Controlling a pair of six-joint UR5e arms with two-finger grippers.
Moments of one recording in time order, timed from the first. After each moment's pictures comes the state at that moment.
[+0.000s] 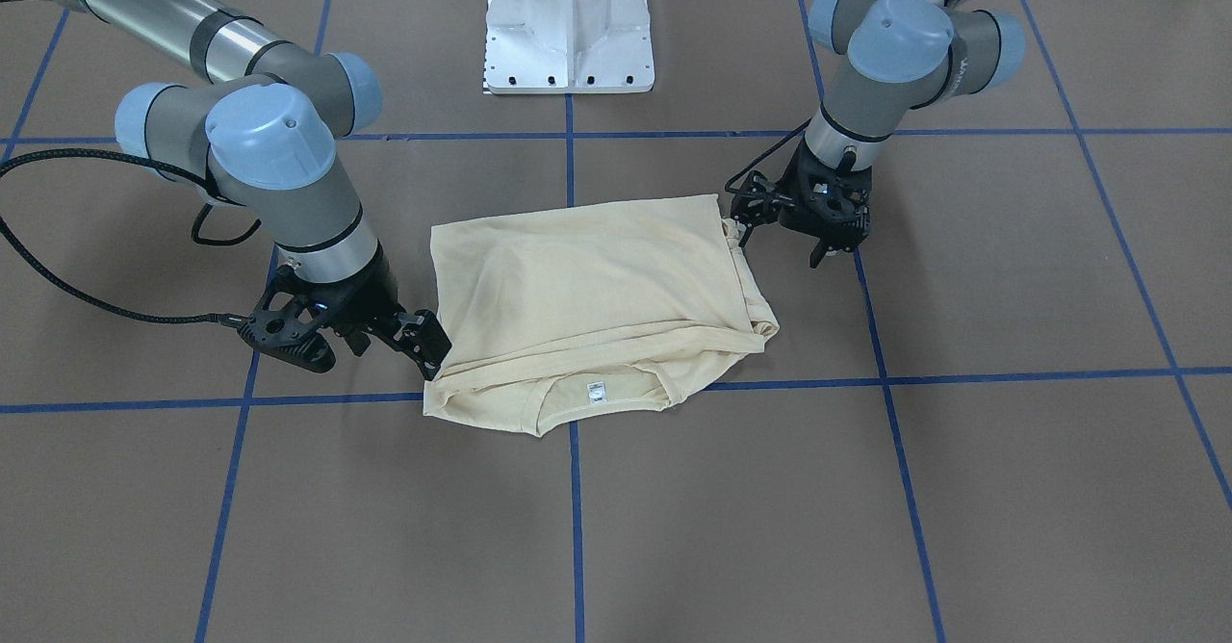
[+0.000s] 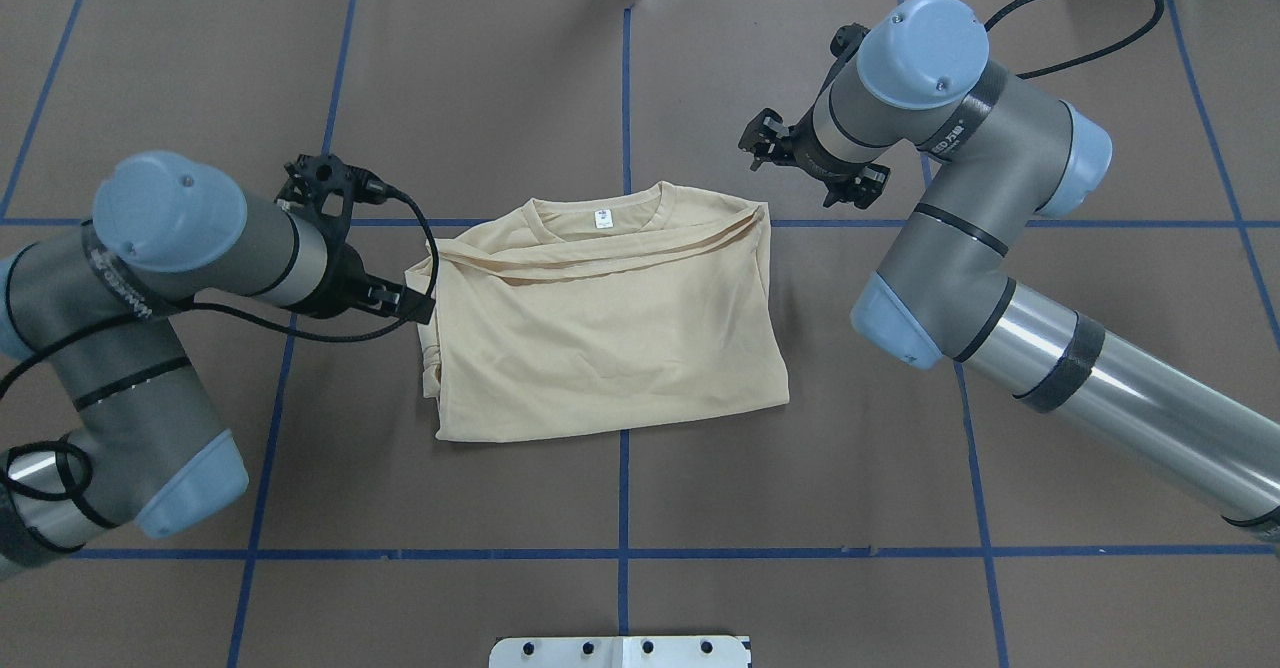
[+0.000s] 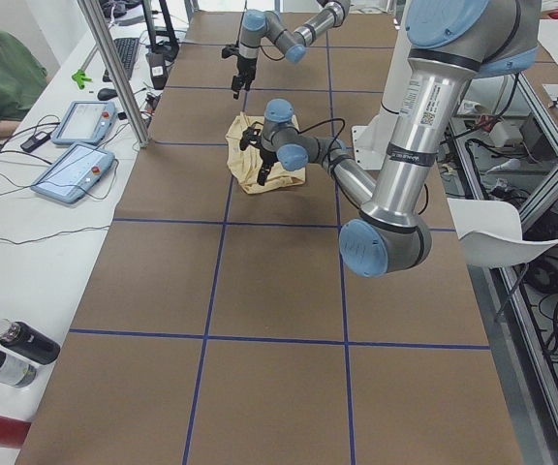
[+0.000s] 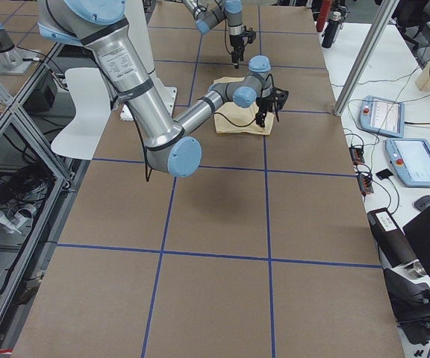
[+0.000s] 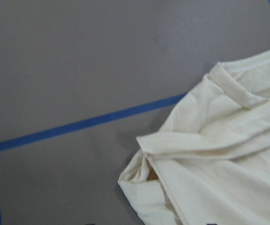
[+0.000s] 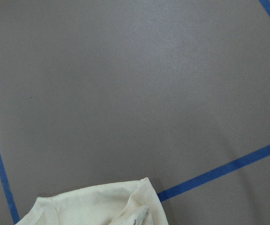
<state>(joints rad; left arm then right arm) -0.63 -1.88 -1.84 -1.92 -1.93 -0.91 0.76 -0.97 1.55 -1.32 1.91 1.51</state>
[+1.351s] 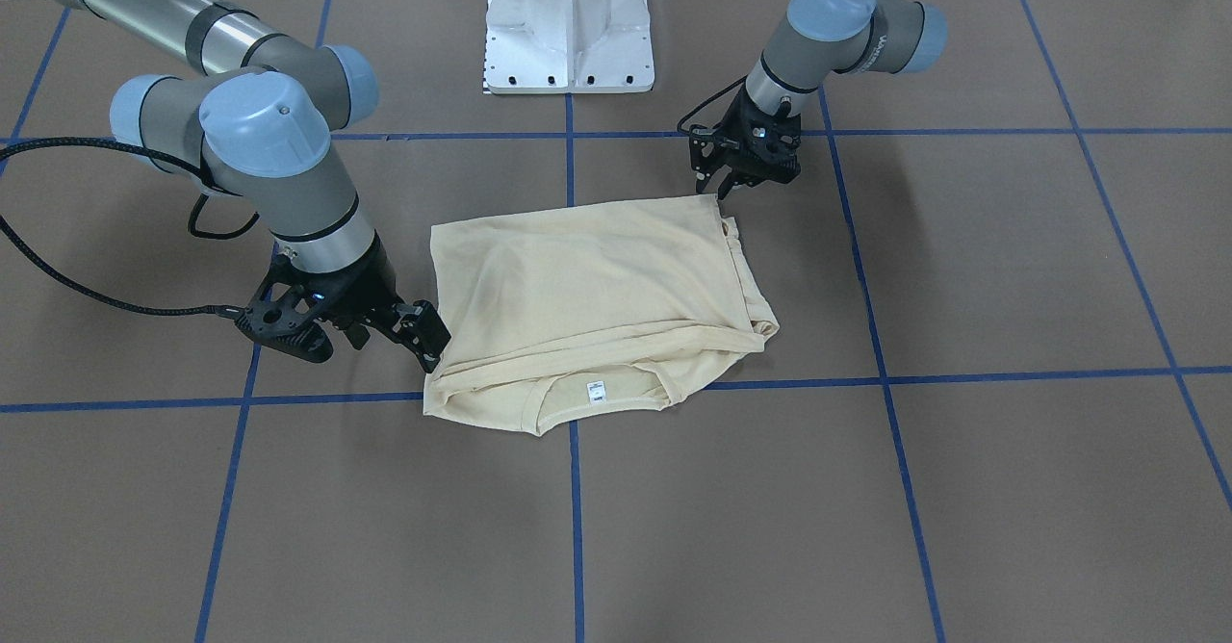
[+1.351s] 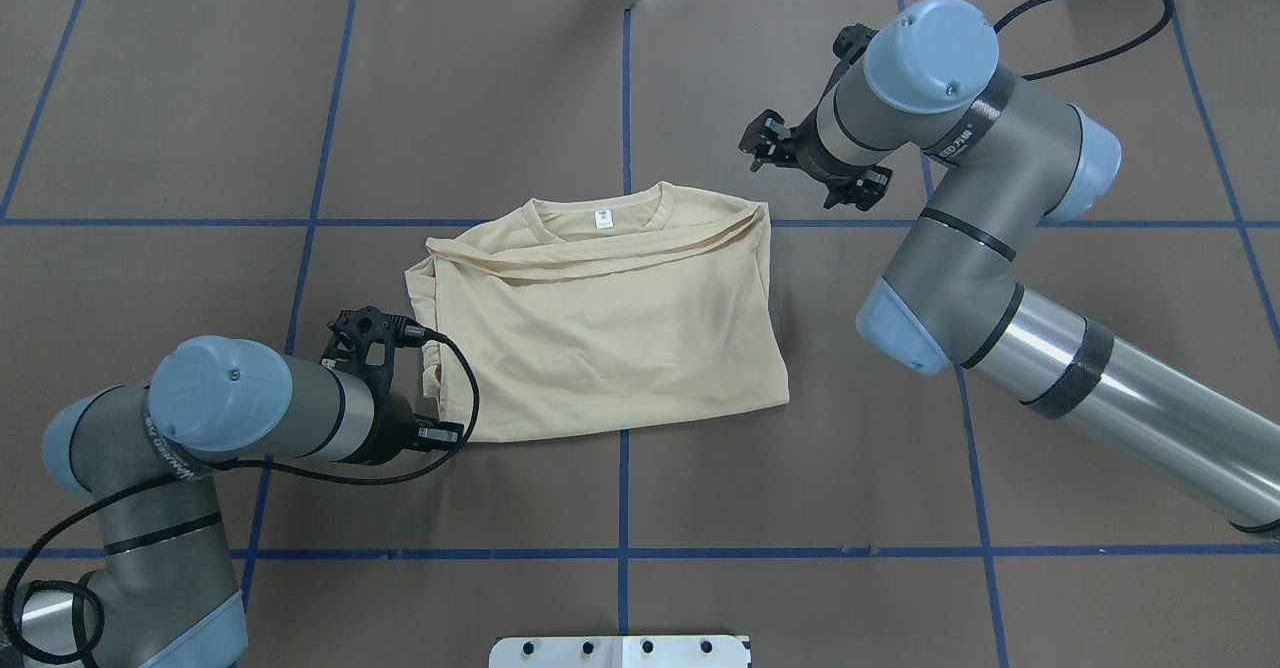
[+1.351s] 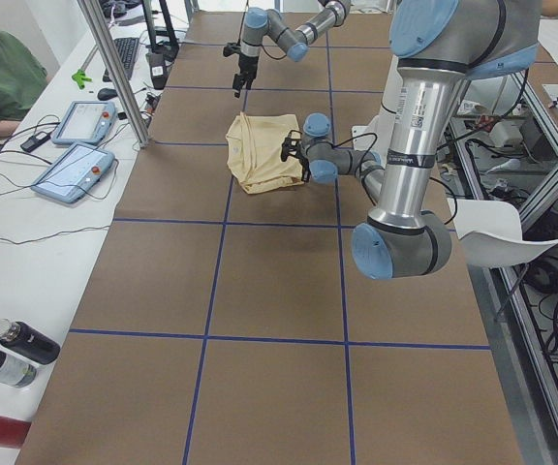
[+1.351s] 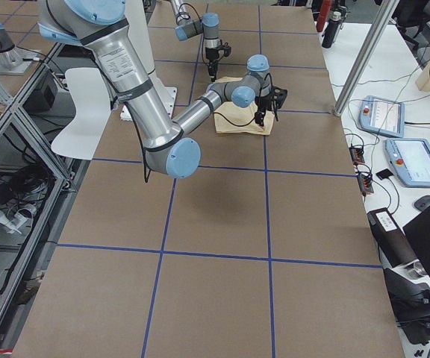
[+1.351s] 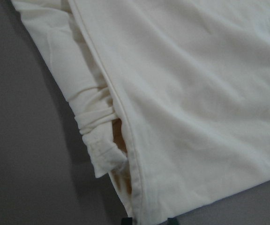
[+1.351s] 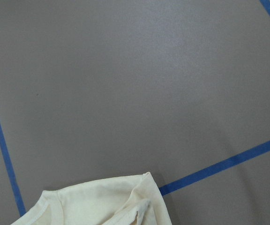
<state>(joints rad) -0.40 -1.81 -1.85 -2.10 -1.84 -1.18 0.76 -0.98 1.58 -1.32 1.90 1.51</state>
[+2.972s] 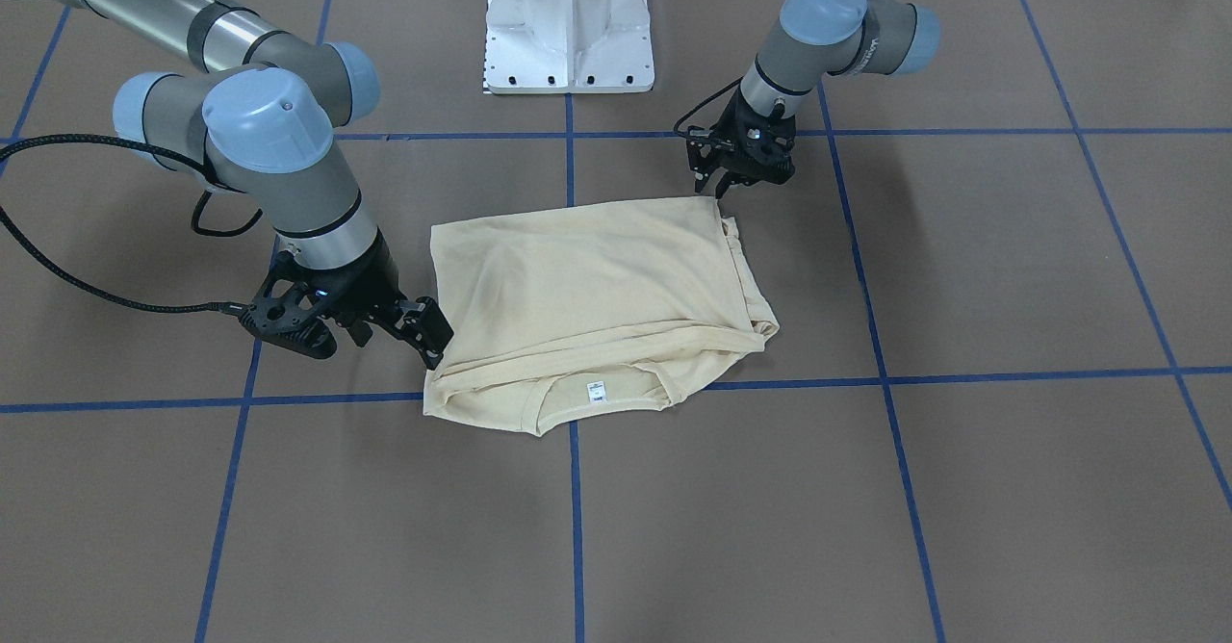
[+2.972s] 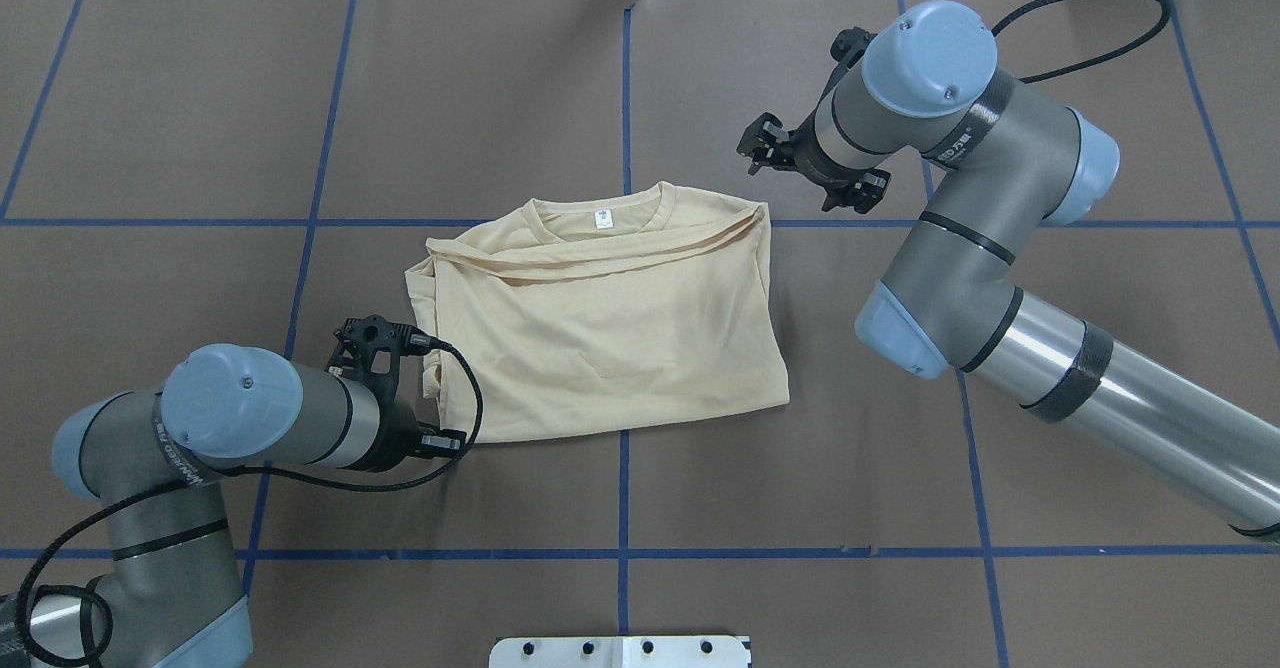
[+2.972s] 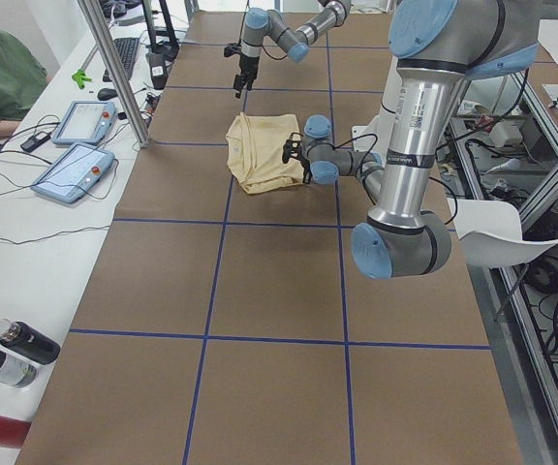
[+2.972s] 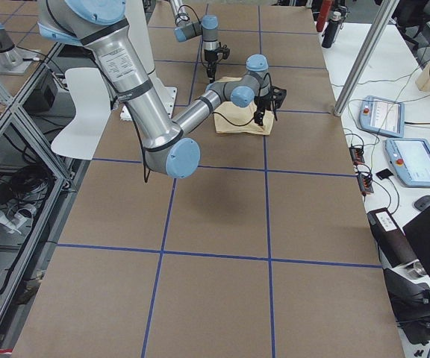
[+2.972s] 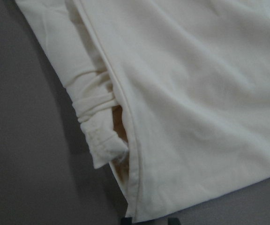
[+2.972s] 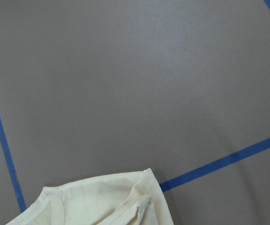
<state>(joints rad) -0.39 -1.81 -1.84 -2.09 -1.83 -1.18 0.76 -0.98 1.59 -1.32 1.90 1.51</state>
